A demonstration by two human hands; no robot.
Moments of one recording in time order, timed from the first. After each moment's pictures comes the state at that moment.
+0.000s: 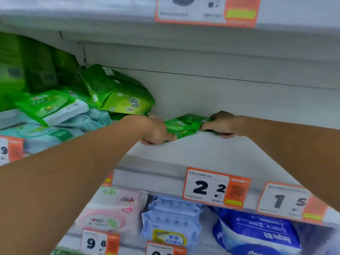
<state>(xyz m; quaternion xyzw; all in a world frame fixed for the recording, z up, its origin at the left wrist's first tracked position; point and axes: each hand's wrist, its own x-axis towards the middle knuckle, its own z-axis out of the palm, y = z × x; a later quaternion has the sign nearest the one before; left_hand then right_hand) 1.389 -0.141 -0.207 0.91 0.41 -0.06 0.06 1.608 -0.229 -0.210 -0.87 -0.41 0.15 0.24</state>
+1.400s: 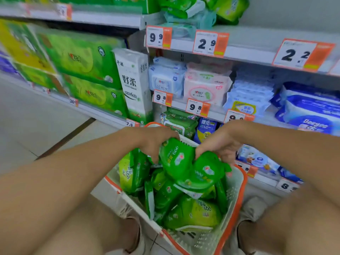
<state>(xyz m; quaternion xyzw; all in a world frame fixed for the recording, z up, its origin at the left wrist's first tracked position) 1.018 -0.335 -0.385 0.91 0.31 -0.20 0.18 1.224 -0.412 -0.366 -0.60 -0.44 0.62 -0.24</state>
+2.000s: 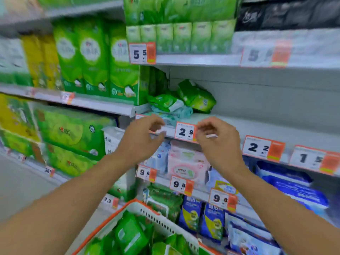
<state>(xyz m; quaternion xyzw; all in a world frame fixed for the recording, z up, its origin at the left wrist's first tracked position) 1.059 -0.276 -0.233 0.83 0.33 0.44 0.11 1.250 -0.375 -0.233 -0.54 -0.58 0.02 0.61</state>
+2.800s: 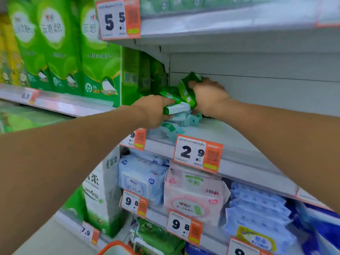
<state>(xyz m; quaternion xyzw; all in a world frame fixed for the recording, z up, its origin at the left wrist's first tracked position) 1.164 -0.065 -0.195 0.89 0.43 0.15 -0.08 1.355 -0.101 -0.173 -0.70 -0.65 -0.28 0.11</state>
